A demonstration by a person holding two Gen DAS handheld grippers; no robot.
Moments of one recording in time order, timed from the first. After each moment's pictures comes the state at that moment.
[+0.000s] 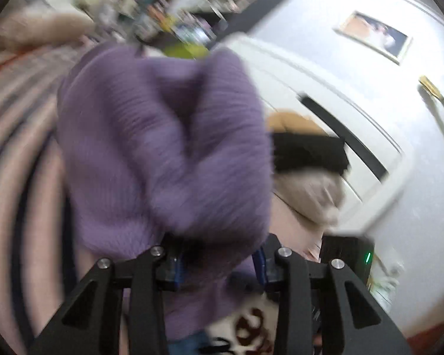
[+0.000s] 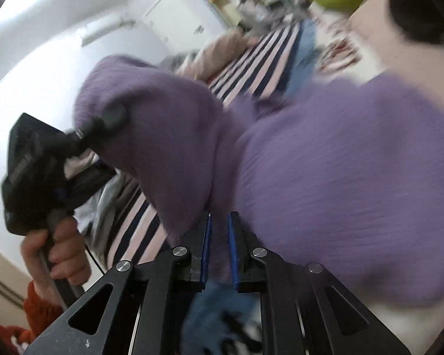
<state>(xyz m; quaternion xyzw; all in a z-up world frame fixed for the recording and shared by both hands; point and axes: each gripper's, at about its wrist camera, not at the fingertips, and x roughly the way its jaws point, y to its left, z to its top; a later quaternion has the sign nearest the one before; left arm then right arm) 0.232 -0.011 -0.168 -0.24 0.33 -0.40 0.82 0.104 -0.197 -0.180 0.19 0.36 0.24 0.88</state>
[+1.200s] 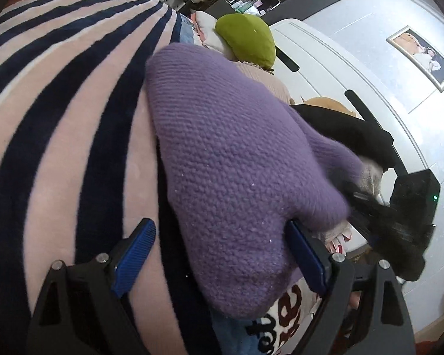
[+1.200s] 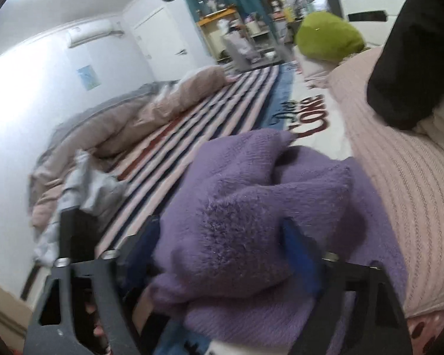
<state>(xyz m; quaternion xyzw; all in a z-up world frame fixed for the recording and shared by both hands) 0.247 0.020 -0.263 -0.29 0.42 -0.31 0.80 0.138 -0.186 -0.138 0.09 0.33 0.14 0.93</state>
